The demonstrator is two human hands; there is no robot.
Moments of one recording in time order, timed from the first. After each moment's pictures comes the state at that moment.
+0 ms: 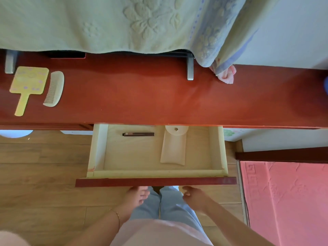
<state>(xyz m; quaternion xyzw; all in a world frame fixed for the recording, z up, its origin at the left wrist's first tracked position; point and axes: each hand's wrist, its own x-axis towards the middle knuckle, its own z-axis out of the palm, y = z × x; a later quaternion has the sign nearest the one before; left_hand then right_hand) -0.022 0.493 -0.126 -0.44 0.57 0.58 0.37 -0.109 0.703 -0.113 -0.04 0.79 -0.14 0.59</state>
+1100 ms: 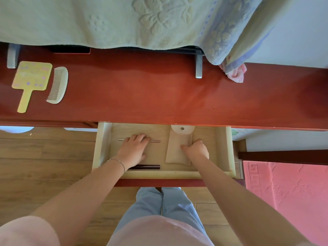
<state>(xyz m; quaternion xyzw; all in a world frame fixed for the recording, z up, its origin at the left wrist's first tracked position) -0.129 0.416 -0.127 0.03 0.97 0.09 0.24 -0.217 0.625 -0.114 0.19 0.88 -0.20 0.39</state>
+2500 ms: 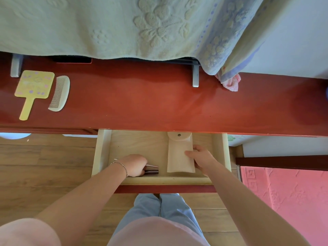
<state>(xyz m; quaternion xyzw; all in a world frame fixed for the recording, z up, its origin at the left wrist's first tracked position) -0.139 0.425 -0.108 0.07 0.86 0.10 0.49 -0.222 0.659 -0.112 0.23 0.73 -0.48 0.43</state>
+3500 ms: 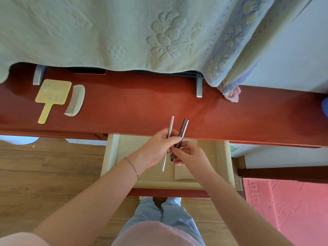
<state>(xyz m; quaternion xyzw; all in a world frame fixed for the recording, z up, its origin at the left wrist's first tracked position) -0.177 0.460 -0.002 -0.20 0.61 0.75 0.19 -0.191 0.597 0.005 0.05 0.74 -0.56 0.37</state>
